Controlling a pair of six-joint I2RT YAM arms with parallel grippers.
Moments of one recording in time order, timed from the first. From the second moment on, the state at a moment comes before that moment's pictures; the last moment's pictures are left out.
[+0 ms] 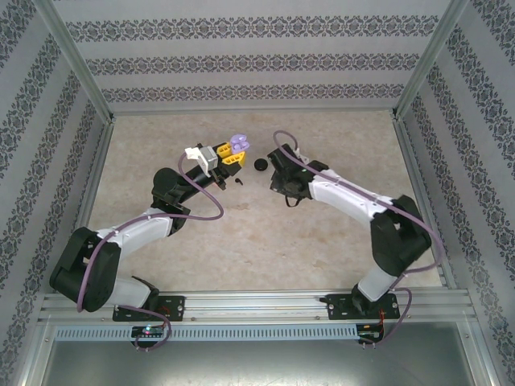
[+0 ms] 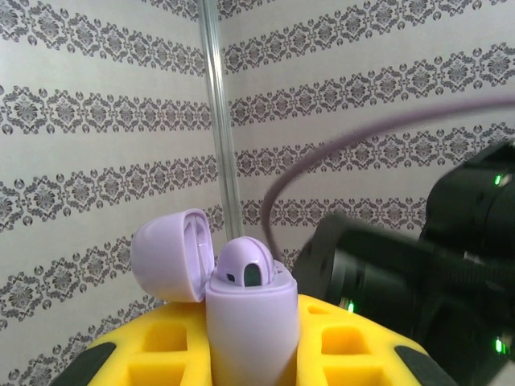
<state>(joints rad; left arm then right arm) -0.43 1.38 0.67 1.10 0.55 -0.07 0.61 1.64 1.22 -0.61 0.18 0.96</state>
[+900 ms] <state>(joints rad) -0.44 1.46 0.78 1.02 0.66 -0.06 0.64 1.30 1.48 -0.52 0.13 0.63</state>
